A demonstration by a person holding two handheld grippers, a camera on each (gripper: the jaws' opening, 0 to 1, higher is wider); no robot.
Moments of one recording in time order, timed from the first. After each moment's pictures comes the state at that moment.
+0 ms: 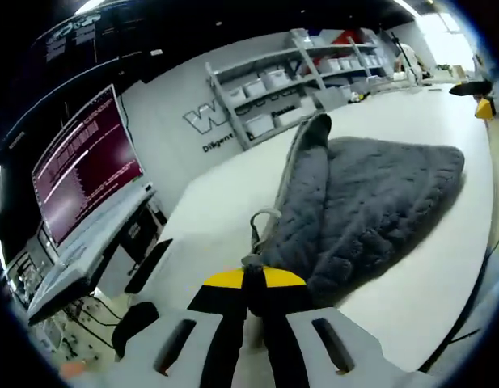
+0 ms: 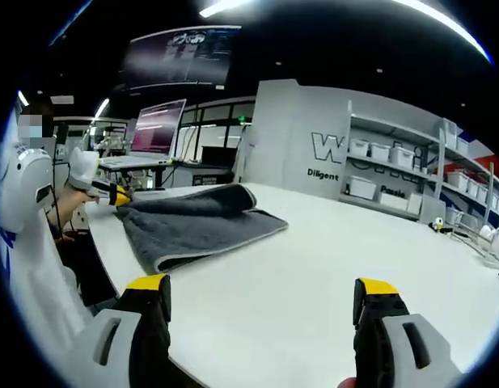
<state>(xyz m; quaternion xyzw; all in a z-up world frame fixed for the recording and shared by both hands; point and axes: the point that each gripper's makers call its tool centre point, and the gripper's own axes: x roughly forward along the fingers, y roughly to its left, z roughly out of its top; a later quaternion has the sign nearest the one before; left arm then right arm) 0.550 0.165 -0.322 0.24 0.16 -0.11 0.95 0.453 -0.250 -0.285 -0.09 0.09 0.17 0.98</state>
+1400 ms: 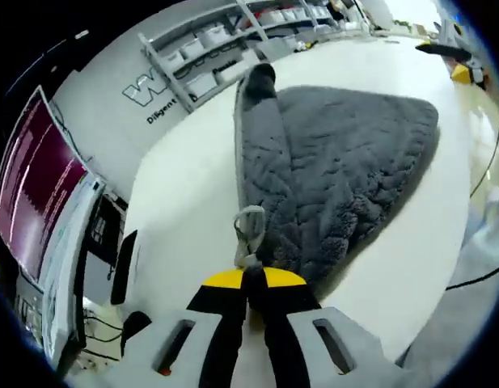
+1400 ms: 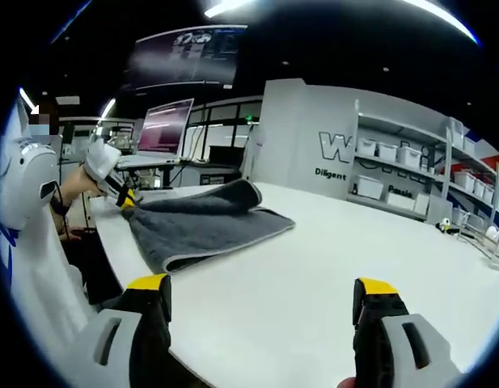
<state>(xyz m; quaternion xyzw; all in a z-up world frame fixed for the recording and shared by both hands) 0.550 0.162 -0.336 0.29 0.27 -0.20 0.90 0.452 -0.245 -0.287 -0.09 0.10 0.19 0.97</state>
